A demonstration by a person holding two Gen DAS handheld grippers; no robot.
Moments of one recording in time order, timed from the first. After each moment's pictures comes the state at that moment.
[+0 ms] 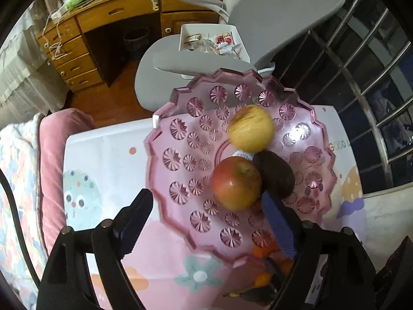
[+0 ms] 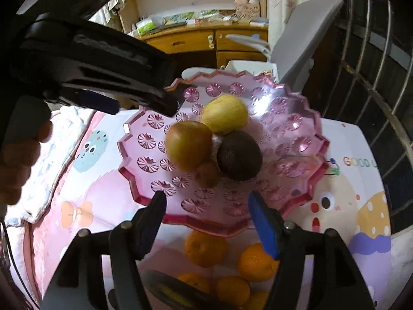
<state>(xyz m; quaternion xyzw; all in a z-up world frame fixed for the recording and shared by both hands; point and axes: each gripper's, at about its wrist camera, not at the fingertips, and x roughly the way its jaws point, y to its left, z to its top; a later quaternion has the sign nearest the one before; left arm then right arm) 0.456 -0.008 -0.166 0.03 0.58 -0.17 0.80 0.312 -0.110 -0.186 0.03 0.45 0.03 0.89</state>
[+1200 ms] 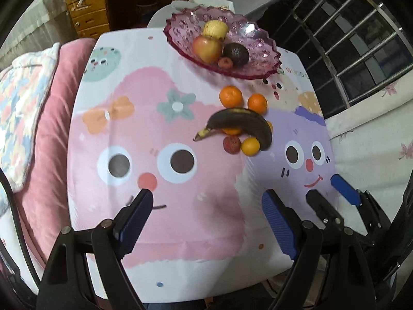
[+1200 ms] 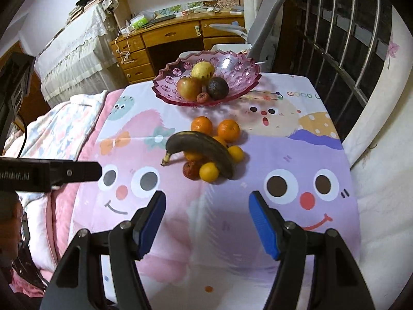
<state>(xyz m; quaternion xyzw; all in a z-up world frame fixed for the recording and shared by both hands) 0.190 0.053 -0.133 -0.04 0.63 -0.16 0.76 0.109 -0.126 -0.111 0.06 0.50 0.01 0.86</state>
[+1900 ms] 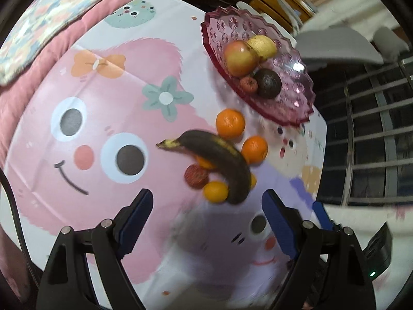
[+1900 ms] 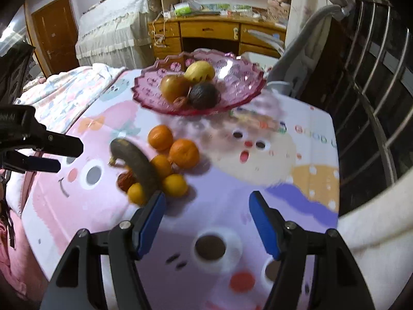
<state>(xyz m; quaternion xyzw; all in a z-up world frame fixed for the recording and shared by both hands) 0.232 -0.002 -0.184 -0.28 0.61 0.00 0.74 0.192 -0.221 -0.162 -0.06 0.47 0.13 0.87</state>
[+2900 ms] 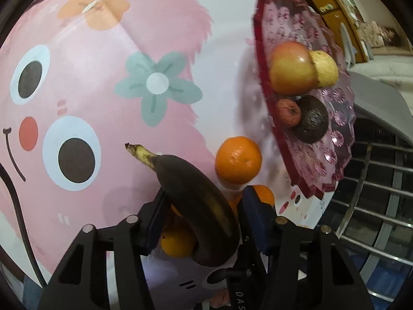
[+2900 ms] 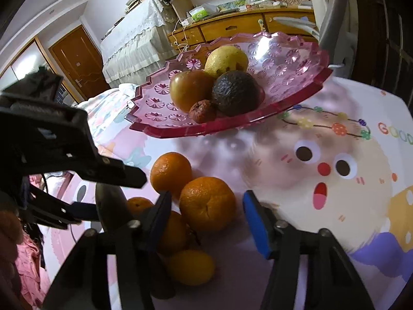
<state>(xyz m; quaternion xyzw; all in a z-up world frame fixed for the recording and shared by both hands) 0.301 -0.019 -0.271 -0.41 0.63 0.10 0.65 0.282 -0.192 -0.244 0.07 0.46 0.24 0.85</state>
